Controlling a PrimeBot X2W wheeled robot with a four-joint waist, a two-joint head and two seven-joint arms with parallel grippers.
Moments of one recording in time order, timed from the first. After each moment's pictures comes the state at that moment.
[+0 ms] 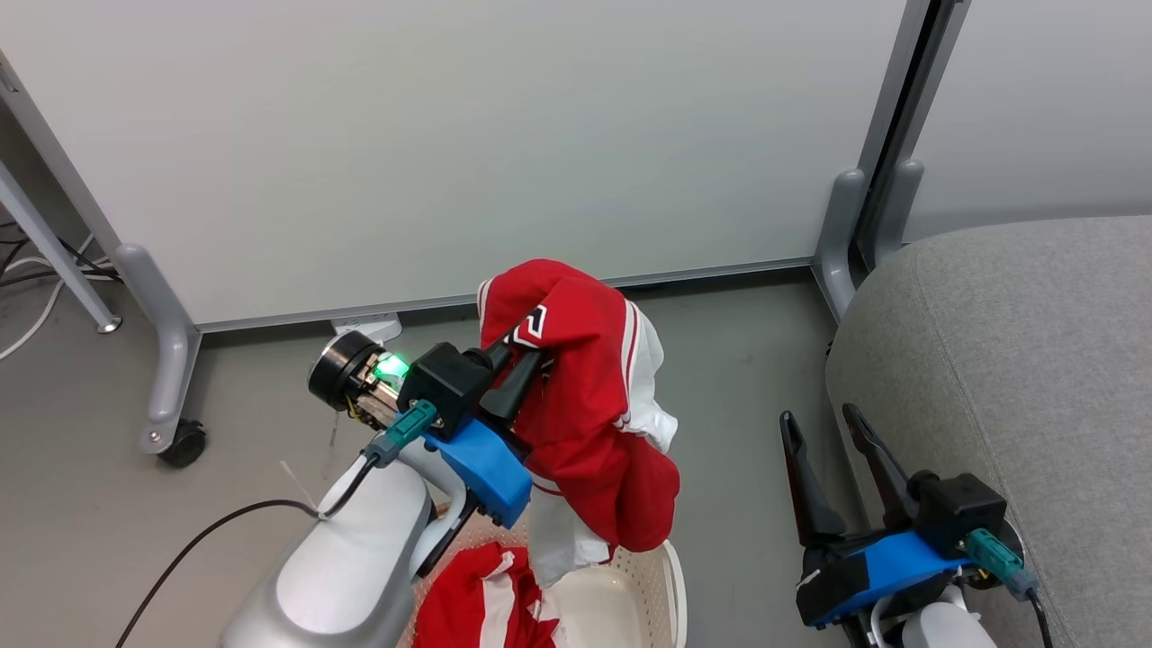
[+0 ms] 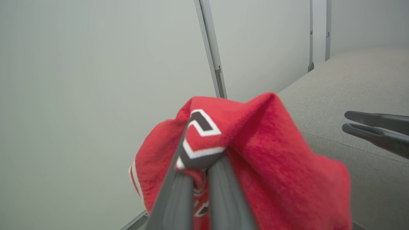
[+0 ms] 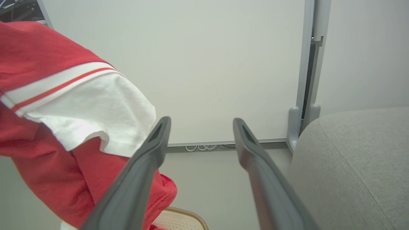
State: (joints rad) left arm -0.64 0.13 -0.63 0.54 -0.23 -0.12 -0.26; right arm -0.18 -0.05 0.12 0.38 0.16 0.13 -0.26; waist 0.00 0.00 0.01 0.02
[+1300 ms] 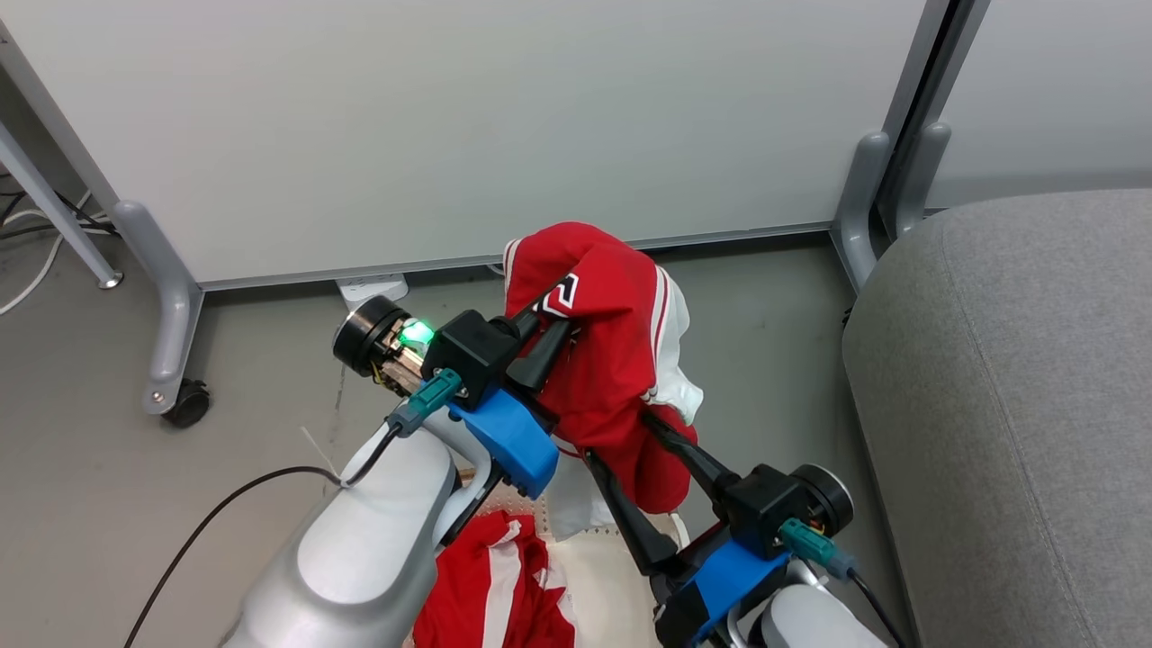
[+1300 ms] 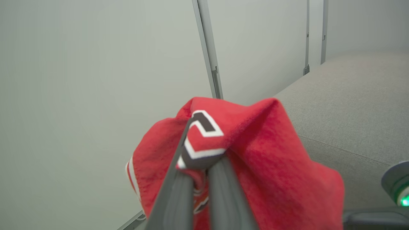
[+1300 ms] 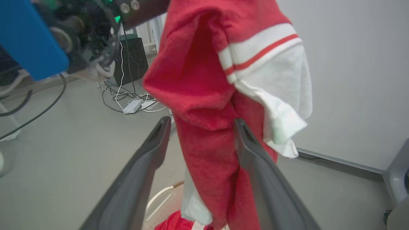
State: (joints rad) left arm -0.70 0.09 -0.65 0.56 -0.24 -0.13 -0.26; right arm -0.31 -0.05 0.54 0.45 0.17 0.13 -0.26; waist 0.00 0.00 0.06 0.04
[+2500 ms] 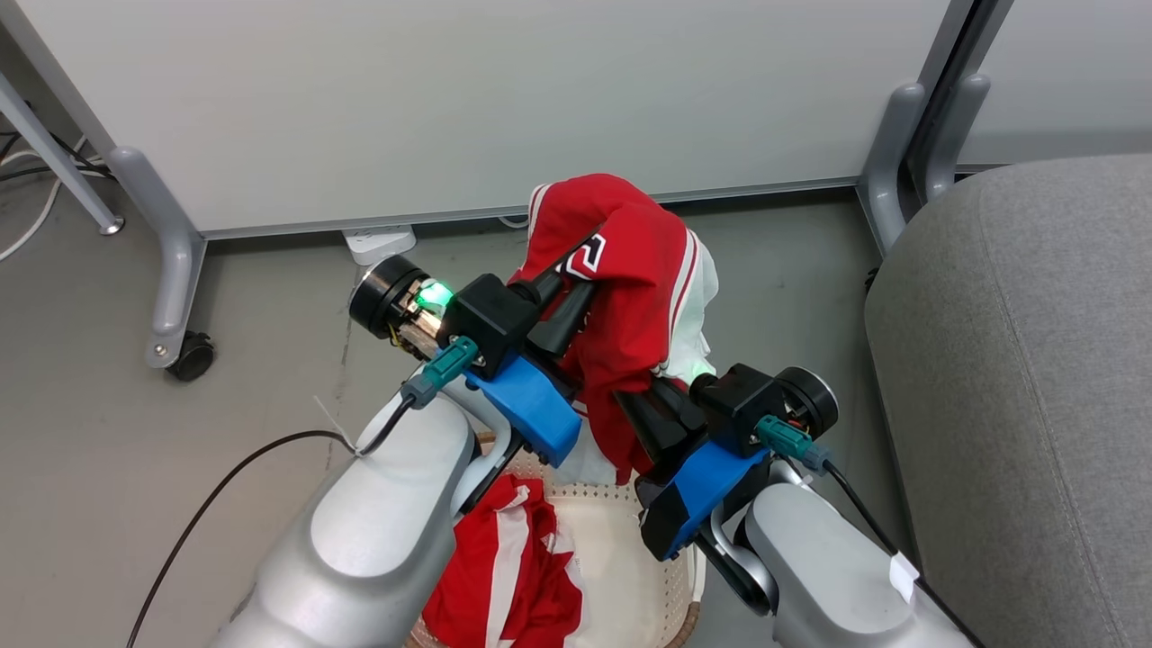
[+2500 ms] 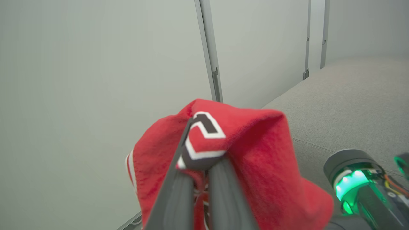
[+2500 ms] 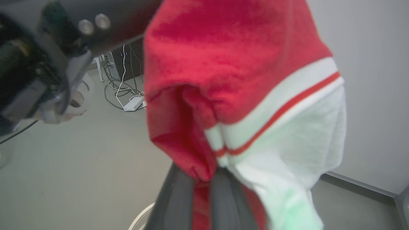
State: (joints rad) left arm -0.76 0.06 -0.65 0.54 -0.25 -0.13 -0.26; right arm -0.57 -0.05 0.60 0.61 0.25 0.13 -0.26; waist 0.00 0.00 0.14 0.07
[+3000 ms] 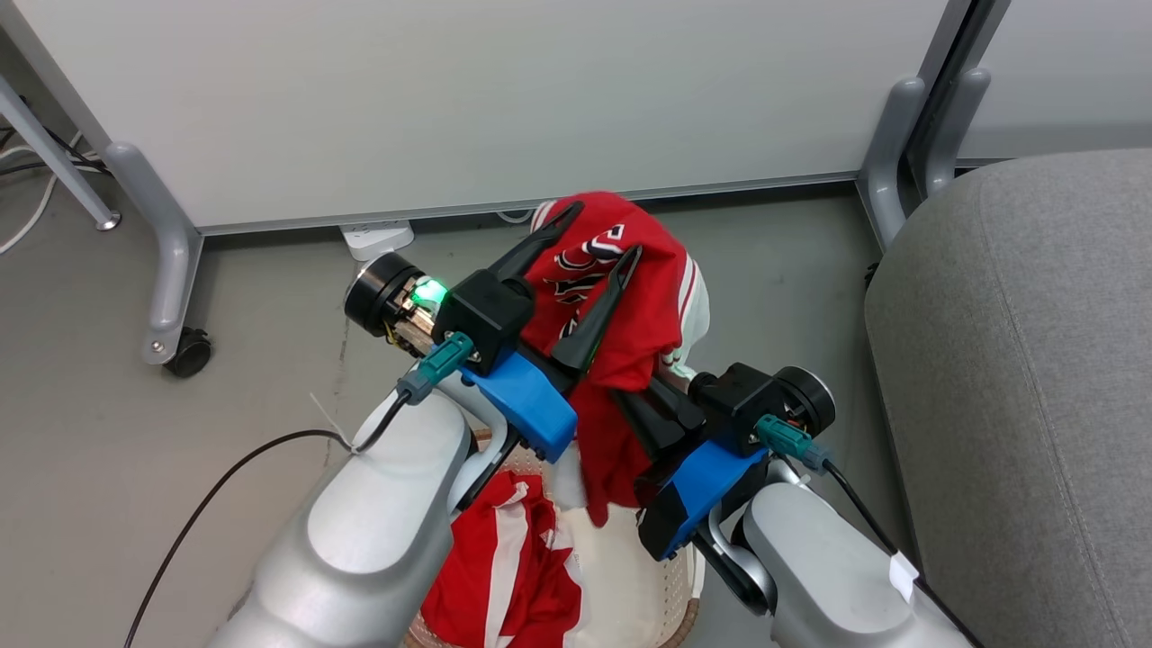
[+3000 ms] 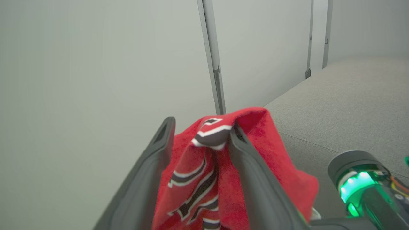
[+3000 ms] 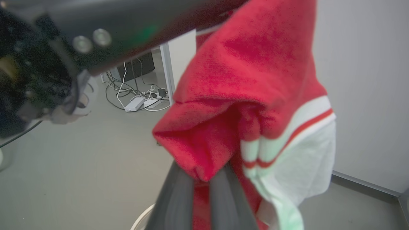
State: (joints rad) left arm -0.76 0.06 -0.64 0.55 -0.24 -0.13 -0.26; right arm -0.57 -0.05 0.61 0.61 0.26 0.13 -0.26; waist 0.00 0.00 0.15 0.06
